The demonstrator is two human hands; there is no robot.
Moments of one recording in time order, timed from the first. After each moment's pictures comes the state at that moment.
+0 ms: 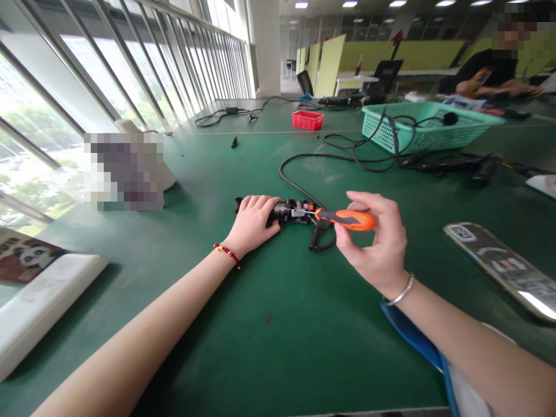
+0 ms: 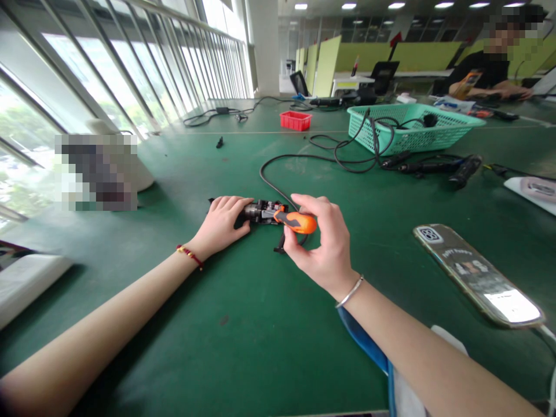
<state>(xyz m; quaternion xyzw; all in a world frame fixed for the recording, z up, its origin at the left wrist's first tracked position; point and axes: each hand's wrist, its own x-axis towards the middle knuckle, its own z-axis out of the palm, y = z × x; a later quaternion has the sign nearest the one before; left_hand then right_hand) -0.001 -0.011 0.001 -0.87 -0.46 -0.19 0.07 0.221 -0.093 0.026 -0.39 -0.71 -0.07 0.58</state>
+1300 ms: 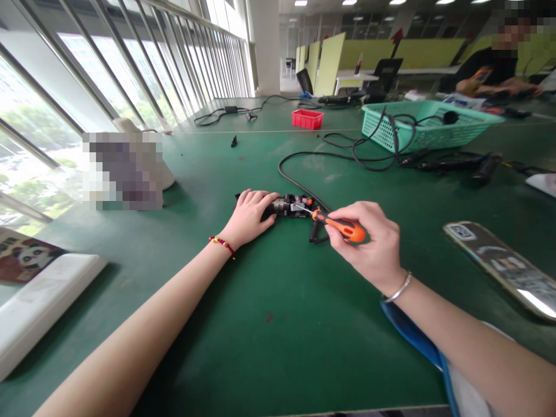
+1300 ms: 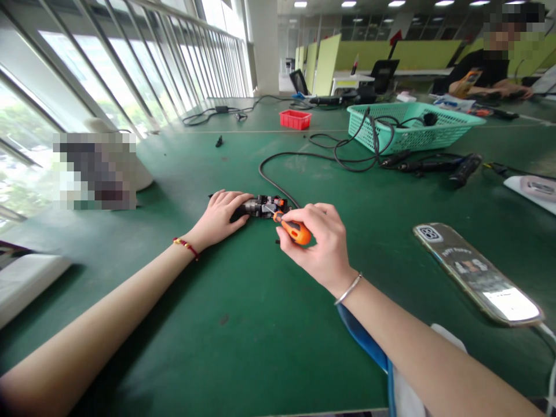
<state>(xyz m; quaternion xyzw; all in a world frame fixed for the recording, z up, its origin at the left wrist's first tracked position) -0.014 0.006 0.000 -0.88 -0.44 -0.18 0.05 0.218 -0.091 0.033 -0.38 -0.75 -0.10 0.53</state>
